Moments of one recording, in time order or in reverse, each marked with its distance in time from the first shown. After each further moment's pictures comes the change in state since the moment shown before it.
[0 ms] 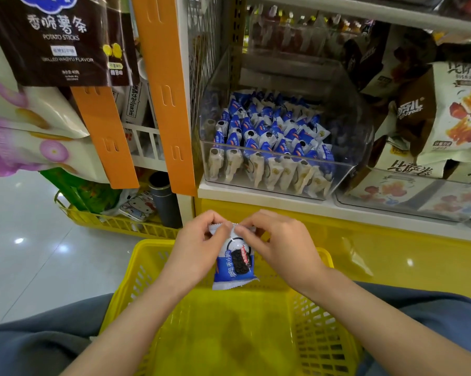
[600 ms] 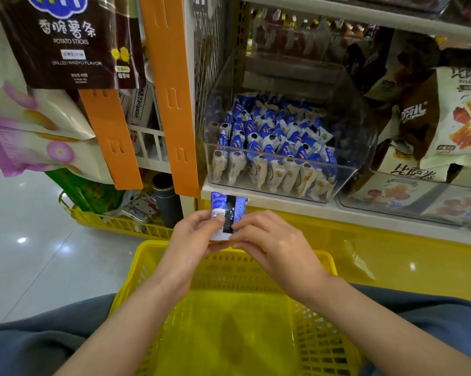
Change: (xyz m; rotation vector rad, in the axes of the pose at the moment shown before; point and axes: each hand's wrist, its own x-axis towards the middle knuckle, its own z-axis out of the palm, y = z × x) left_hand -0.001 0.006 -0.007 -0.428 0.045 -0.269; right_hand -0.004 -0.002 0.001 -0.150 0.032 -0.316
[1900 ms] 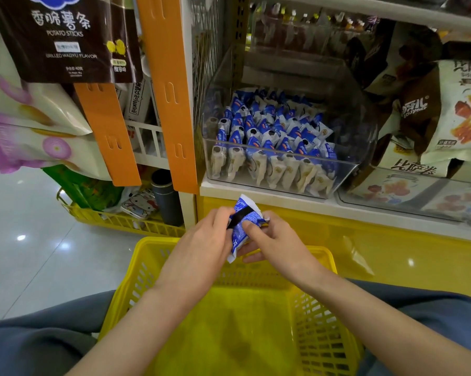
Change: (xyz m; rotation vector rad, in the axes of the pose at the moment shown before) left_hand -0.015 -0.007 0.004 1.121 0.012 0.674; right_hand 0.009 -0.007 0.007 0.915 -0.122 0.900
